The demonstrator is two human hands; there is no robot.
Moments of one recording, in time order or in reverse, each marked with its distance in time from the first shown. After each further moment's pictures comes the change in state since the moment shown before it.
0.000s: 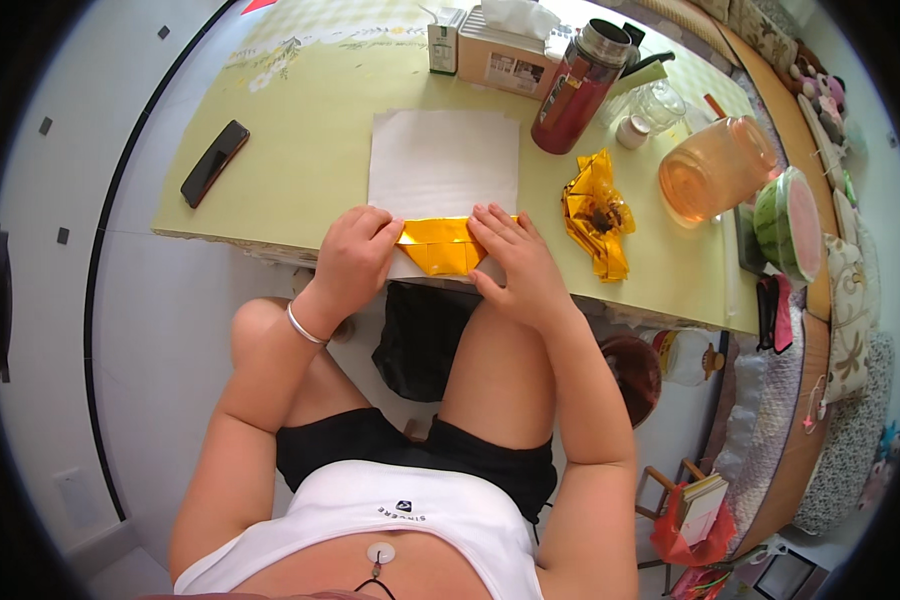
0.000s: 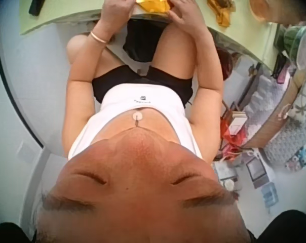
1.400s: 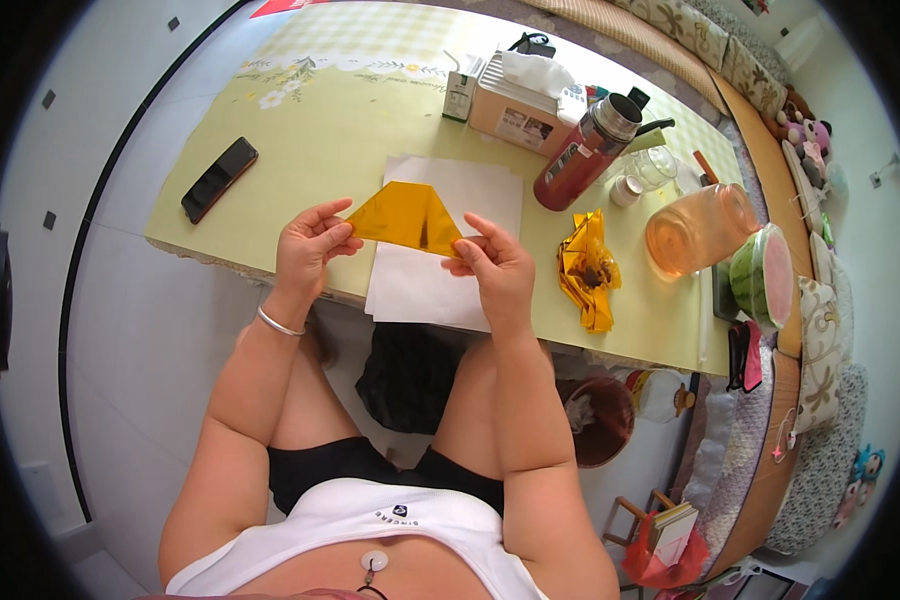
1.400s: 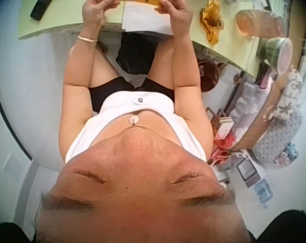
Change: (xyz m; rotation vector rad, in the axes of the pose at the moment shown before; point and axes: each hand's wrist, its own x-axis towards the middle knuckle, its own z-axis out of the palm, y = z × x) left_hand 0.002 -0.066 -0.017 -1.445 0.324 -1.000; right_hand 0.072 -0.036 0.018 1.113 0.484 0.377
